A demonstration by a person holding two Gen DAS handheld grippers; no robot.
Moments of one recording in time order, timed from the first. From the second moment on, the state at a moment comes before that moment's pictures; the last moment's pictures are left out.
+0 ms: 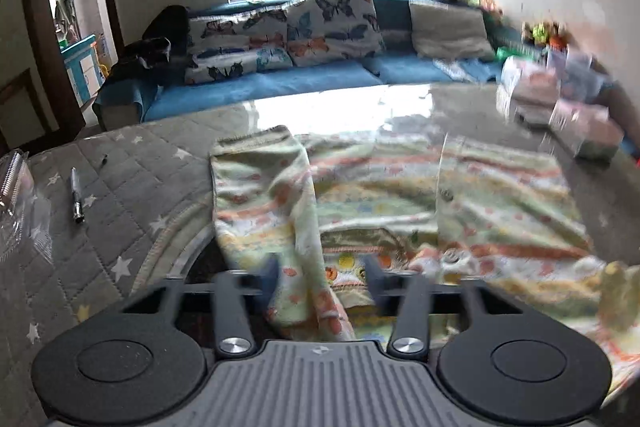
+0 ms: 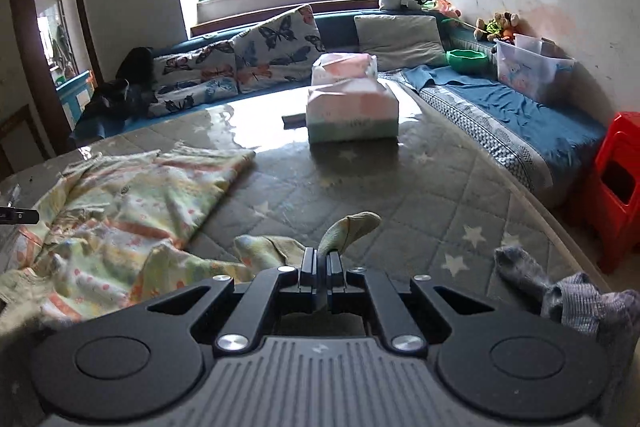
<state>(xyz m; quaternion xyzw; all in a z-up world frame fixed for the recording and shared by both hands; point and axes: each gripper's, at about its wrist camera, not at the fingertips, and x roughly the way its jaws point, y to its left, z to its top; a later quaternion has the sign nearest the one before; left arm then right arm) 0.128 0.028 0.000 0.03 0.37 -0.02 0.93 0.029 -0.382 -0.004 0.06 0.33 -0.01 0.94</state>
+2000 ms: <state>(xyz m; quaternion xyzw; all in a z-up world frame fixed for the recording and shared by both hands) 0.162 0.060 -0.034 0.04 0.38 0.05 0.92 0.066 -0.378 -0.037 0.02 0.38 -0.03 0.92</state>
